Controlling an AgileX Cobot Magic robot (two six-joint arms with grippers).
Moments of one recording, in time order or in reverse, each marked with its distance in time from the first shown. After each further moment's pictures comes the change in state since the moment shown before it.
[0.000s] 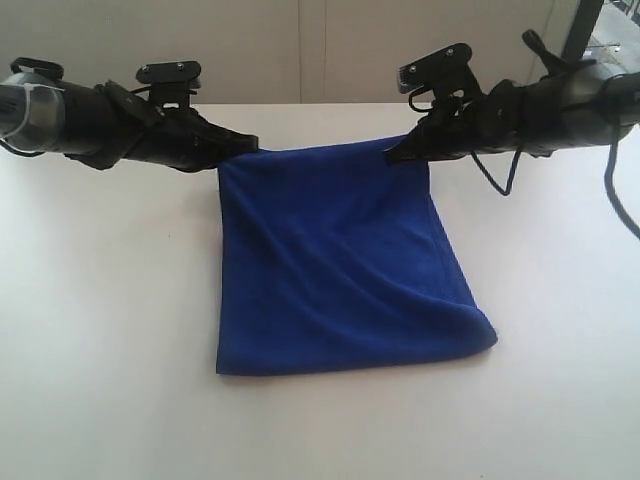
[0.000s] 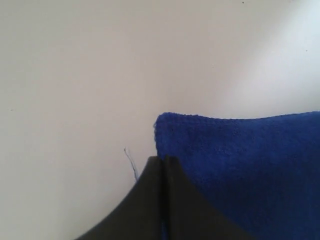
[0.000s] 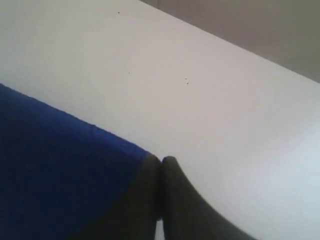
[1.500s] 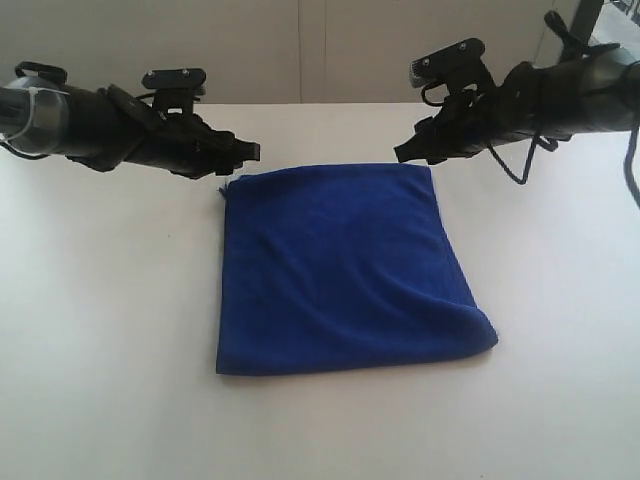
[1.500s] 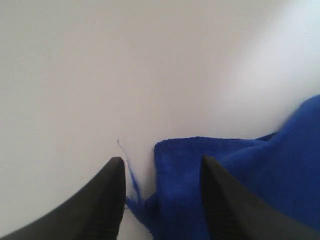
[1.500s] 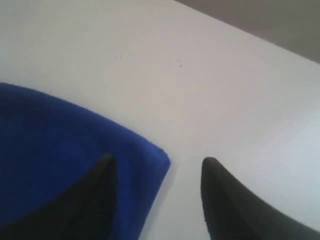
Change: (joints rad) left arm 0.001 0.010 -0.008 0.000 0.034 0.032; right arm -0.037 -0.023 -0.030 0.000 0.138 0.000
